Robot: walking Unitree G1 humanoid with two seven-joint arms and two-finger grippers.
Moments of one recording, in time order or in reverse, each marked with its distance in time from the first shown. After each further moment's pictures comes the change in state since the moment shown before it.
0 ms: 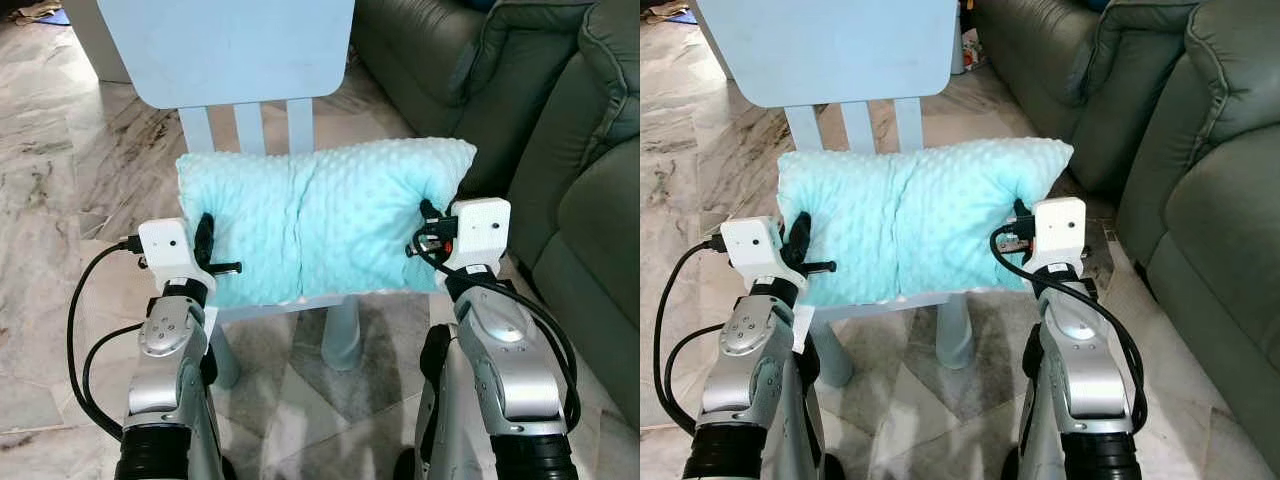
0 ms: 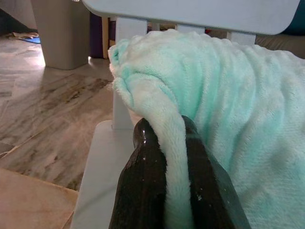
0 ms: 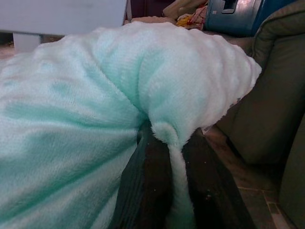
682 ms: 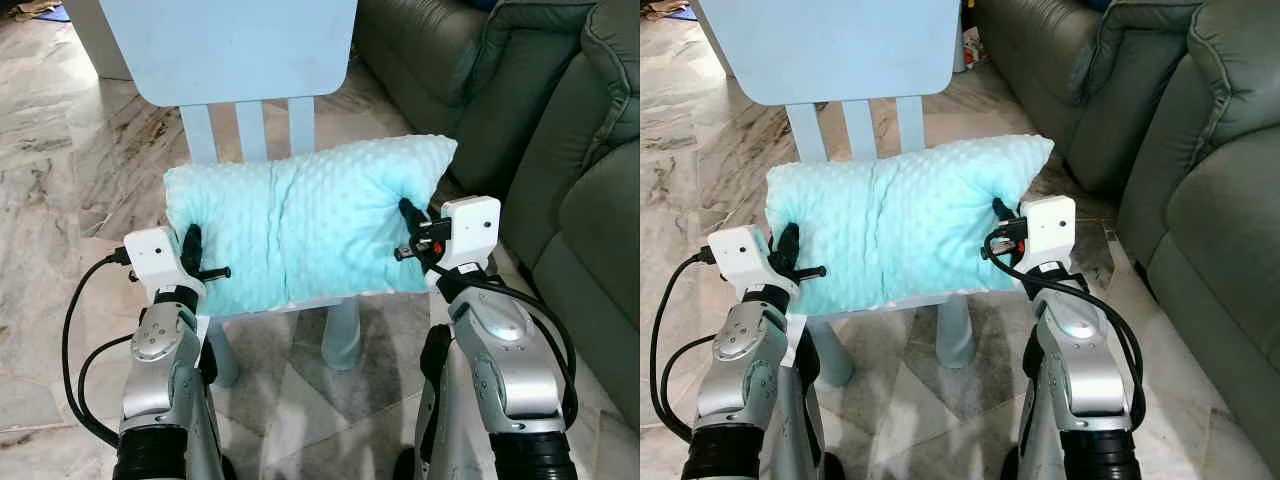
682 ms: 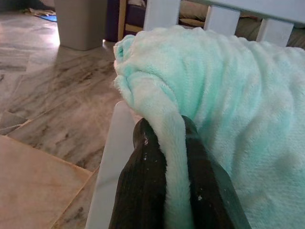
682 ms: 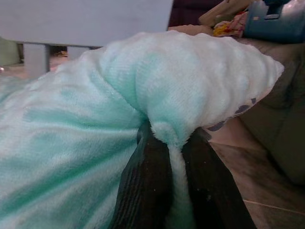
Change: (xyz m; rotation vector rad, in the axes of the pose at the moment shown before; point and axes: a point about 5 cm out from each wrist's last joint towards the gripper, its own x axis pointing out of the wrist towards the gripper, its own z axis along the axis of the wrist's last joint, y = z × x) left arm -0.002 0.013 -0.010 -0.054 0.049 0.069; right arm 0.001 0.008 0.002 0.037 -0.041 0.147
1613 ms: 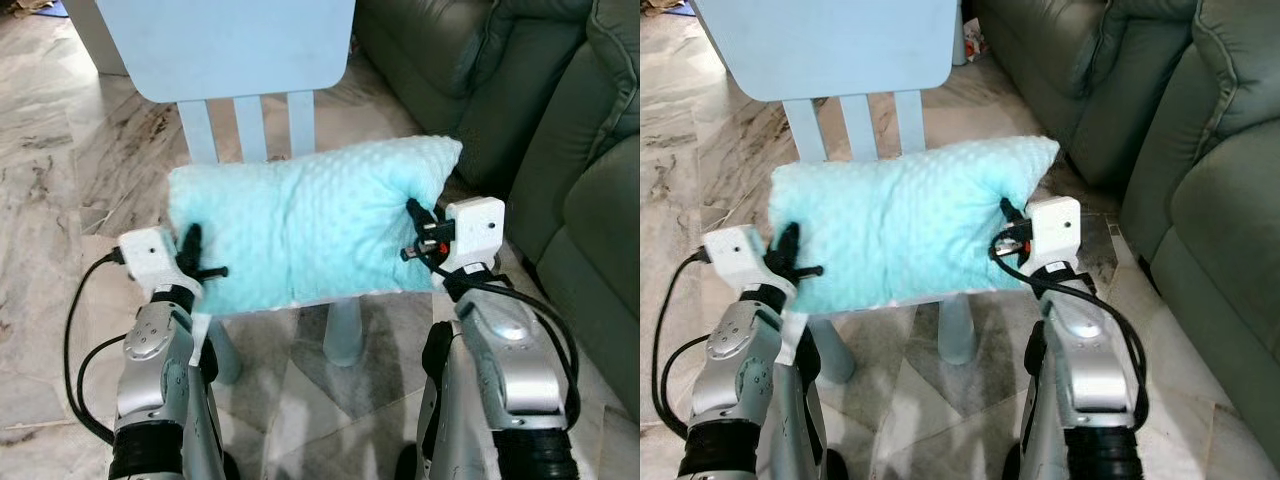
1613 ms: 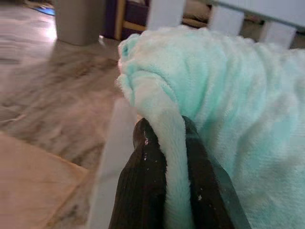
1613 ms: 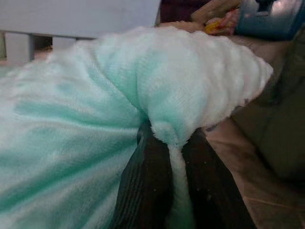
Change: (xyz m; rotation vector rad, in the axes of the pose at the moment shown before) left arm 0.002 0.008 0.001 -0.061 -0.007 -0.004; right arm 0.001 -0.004 -0.003 -0.018 0.008 -0.025
